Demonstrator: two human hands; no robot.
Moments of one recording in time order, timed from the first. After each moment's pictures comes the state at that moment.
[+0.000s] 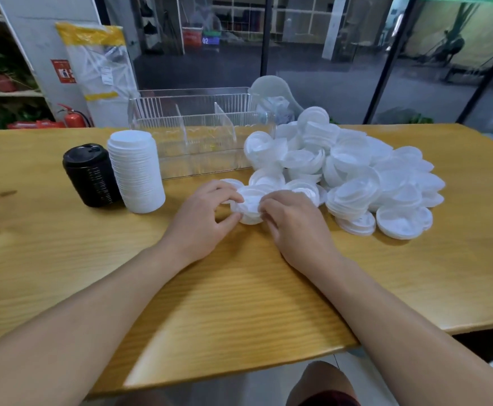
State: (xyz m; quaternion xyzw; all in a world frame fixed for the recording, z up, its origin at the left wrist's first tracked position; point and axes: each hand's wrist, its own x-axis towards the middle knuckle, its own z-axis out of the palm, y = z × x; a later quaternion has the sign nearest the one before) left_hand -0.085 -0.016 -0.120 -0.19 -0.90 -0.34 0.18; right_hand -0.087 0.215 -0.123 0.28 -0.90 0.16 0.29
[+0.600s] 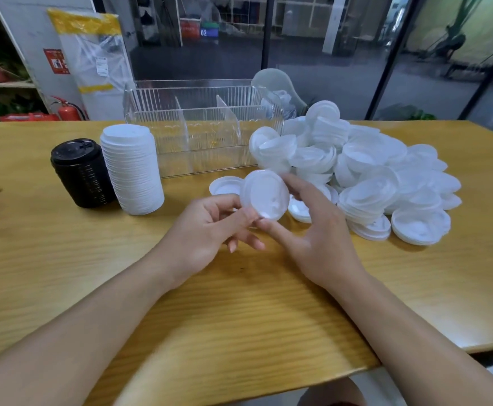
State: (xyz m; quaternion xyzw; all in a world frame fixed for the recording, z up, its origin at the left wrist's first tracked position) left_hand -0.055 -0.011 -0.096 -0.15 -0.71 -0.68 -0.05; right_hand -0.062 0.211 -0.106 0.21 -0.85 0.43 0.23
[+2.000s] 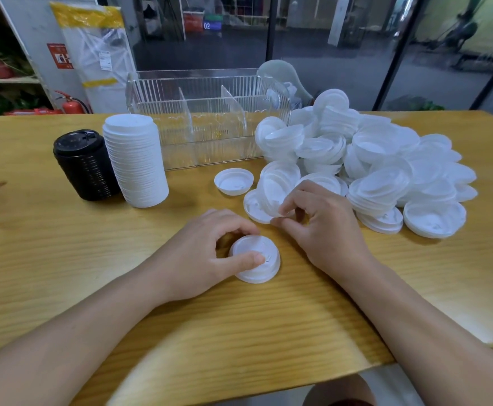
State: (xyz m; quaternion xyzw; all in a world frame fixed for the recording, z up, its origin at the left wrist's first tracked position) left_hand -0.041 -0.037 -0.116 -0.23 -0.91 -0.35 0.00; right_hand -0.080 0.216 -0.118 0.23 -0.89 0.32 0.24
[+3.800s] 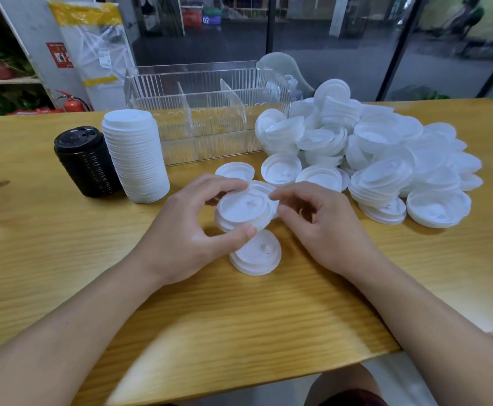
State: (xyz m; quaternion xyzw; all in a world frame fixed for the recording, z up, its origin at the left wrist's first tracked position) left_hand -0.036 -0.044 -0.100 -0.22 -0.86 -0.44 0.13; right_hand -0.069 0.220 -0.121 0.22 -0.85 0.46 0.13
